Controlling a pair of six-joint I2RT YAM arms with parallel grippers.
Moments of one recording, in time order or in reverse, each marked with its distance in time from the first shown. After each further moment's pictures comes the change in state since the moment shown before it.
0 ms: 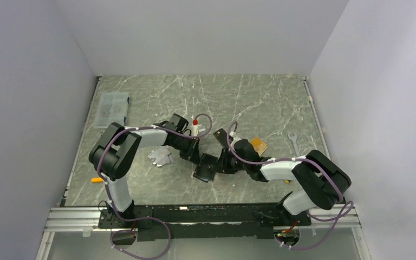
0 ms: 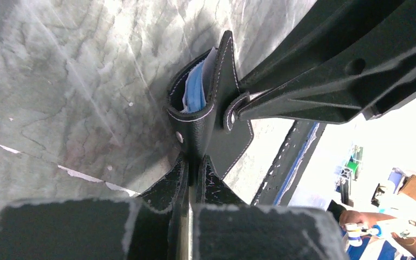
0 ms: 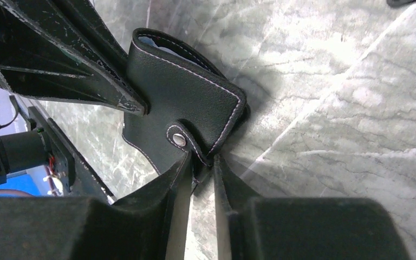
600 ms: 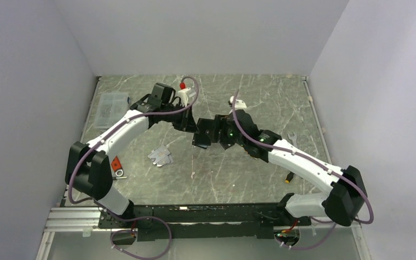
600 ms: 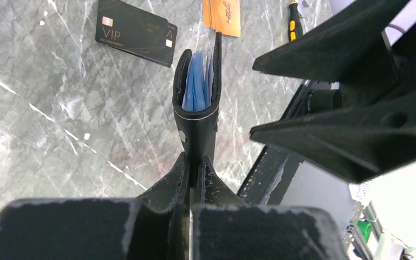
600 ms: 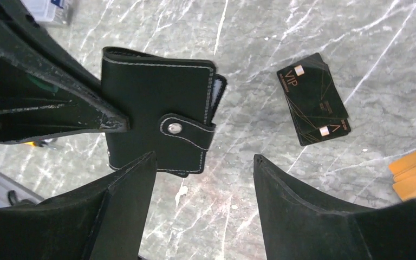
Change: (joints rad) left arm 0.092 -0.245 0.293 -0.219 -0.099 -0.038; right arm 0.041 -0.232 0.531 -0.666 0.420 -0.140
